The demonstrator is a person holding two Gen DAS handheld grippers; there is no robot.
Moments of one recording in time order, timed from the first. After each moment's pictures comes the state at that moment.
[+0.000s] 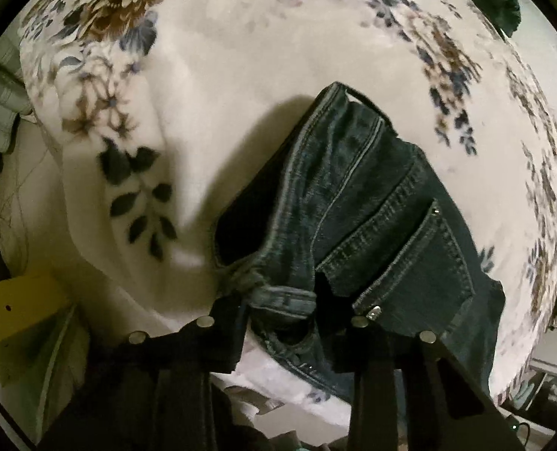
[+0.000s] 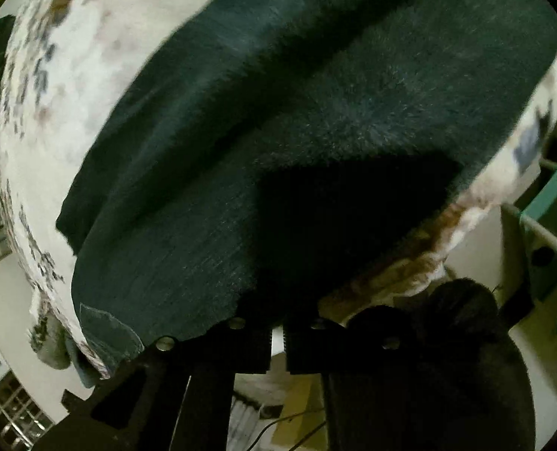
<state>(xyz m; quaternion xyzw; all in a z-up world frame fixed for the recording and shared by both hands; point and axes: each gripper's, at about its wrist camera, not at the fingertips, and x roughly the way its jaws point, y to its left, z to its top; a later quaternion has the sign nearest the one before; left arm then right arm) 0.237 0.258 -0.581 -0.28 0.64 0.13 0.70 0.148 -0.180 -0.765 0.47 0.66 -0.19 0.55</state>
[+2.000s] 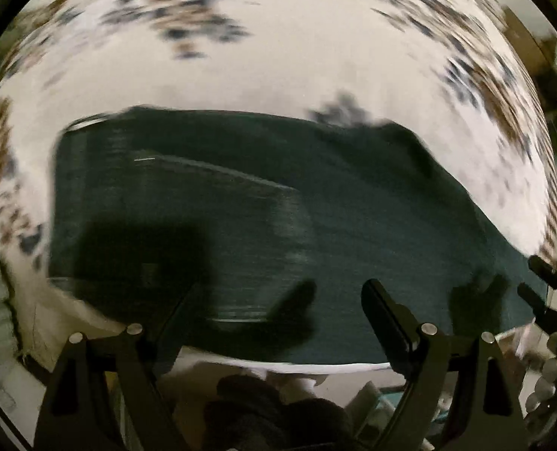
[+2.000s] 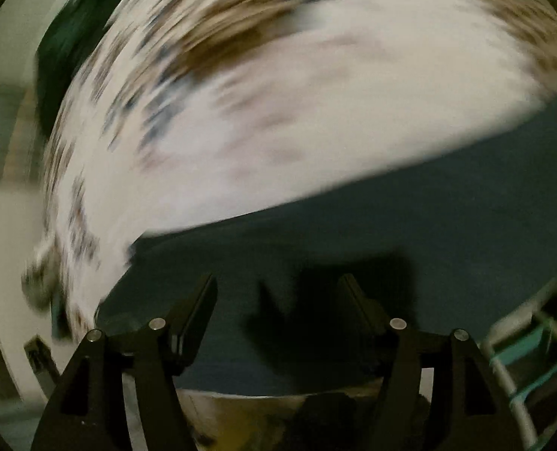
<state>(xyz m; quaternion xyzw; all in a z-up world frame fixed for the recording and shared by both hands) 0.253 0.098 -0.552 -0.05 0.69 -0.06 0.72 0.228 -0.315 -0.675 0.38 0.59 -0.11 0.70</state>
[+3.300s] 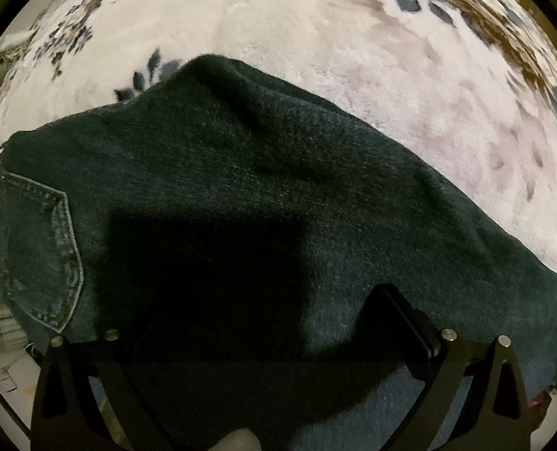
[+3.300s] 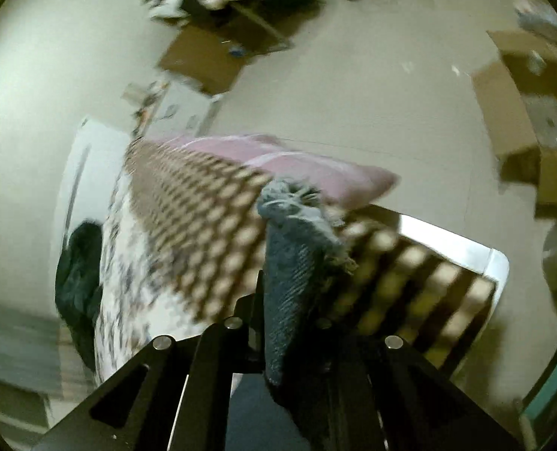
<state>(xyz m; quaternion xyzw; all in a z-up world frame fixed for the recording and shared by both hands) 0.270 -0.037 -0.616 0.01 0.68 0.01 0.74 0.077 -0.657 -0.659 0.52 0.28 -0.26 0.76</state>
